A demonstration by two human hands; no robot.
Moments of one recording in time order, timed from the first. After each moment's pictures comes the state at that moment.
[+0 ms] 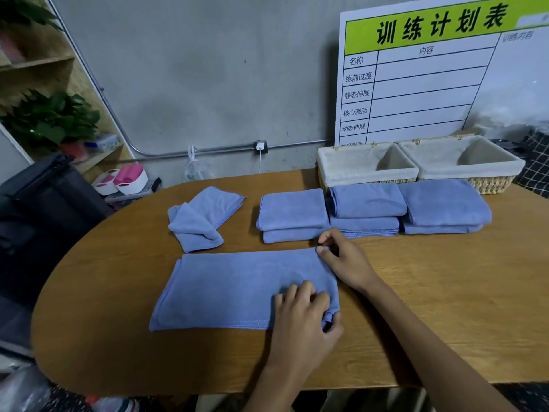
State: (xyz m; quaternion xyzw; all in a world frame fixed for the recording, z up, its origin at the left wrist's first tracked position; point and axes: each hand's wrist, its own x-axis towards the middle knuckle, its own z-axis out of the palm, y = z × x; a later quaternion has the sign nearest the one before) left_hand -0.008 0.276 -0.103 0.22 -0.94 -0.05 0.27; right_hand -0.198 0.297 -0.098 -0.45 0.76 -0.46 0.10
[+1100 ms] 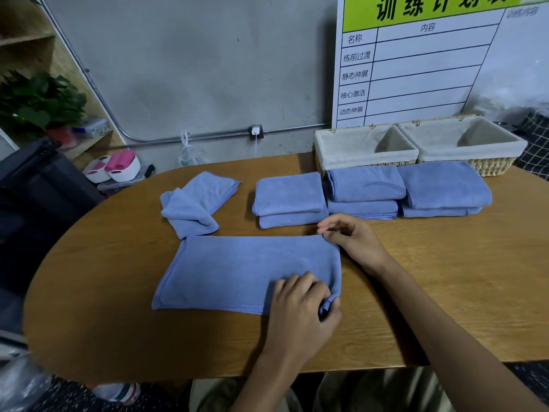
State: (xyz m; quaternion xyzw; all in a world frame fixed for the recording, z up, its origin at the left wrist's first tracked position) left_hand -0.003 0.279 -0.099 0.19 -0.93 -0.09 0.29; right_hand -0.206 0.313 -0.083 -0.42 0.64 -0.60 0.22
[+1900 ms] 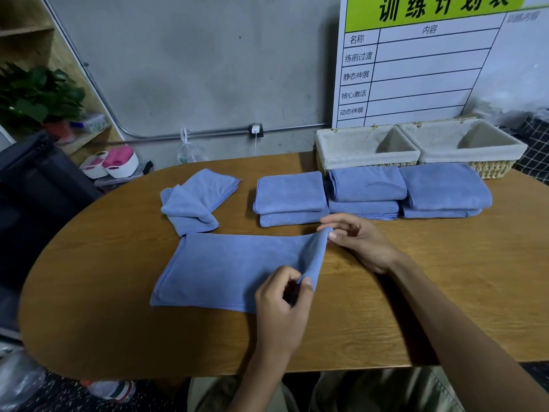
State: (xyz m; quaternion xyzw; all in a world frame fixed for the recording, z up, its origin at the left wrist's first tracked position) left_hand 0.010 0.271 -0.089 0.25 -0.77 -0.41 0.42; right_hand -0.218 0.319 -0.086 -0.39 0.53 -0.64 0.38
